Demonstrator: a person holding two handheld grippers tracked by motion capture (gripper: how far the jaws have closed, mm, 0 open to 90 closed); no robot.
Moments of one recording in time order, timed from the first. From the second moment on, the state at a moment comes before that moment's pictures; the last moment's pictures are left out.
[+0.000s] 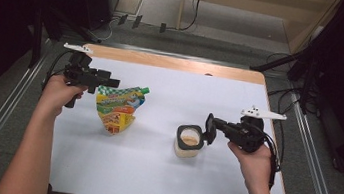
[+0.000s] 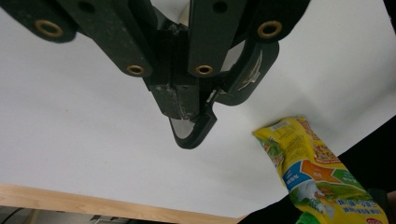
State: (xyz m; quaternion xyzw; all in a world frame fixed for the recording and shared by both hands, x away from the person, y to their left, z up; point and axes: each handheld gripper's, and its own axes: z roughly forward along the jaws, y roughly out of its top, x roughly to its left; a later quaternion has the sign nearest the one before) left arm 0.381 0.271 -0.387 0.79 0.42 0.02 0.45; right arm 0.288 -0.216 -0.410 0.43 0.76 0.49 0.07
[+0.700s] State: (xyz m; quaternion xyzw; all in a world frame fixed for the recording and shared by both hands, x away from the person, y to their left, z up) left arm 0.382 0.274 -0.387 0.78 0.43 0.02 0.45; right arm 0.285 -0.179 -0.424 0.39 0.78 0.48 0.06
